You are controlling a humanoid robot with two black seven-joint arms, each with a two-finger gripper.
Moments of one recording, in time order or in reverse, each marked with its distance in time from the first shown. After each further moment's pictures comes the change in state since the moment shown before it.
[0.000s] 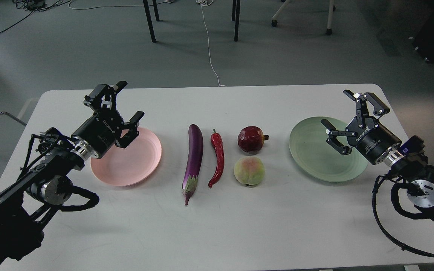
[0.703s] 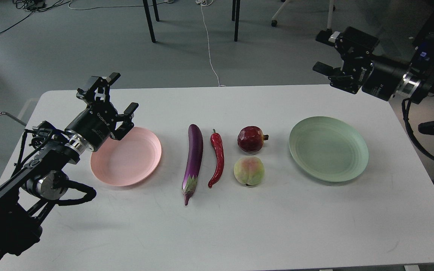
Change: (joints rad) left arm -0.007 0.001 -0.071 -0.021 -0.017 -0.003 -0.004; right arm 0.591 -0.114 -0.220 0.119 -0.793 0.000 0.018
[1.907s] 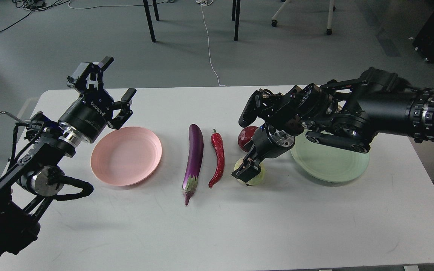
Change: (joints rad) left arm 0.026 0.008 -0.060 -0.084 0.000 0.008 -0.002; right arm 0.337 0.618 -0.750 -0.112 -0.696 -0.125 -0.001
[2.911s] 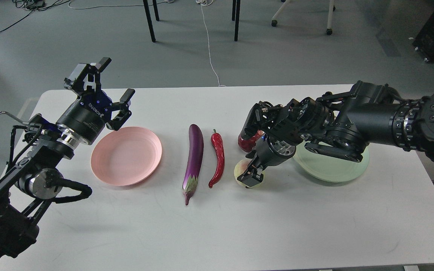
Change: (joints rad) left arm 0.022 0.002 -0.018 -0.022 0.000 -0.005 -0.006; right arm -0.039 0.056 -0.111 -0.066 0.000 -0.073 0.000
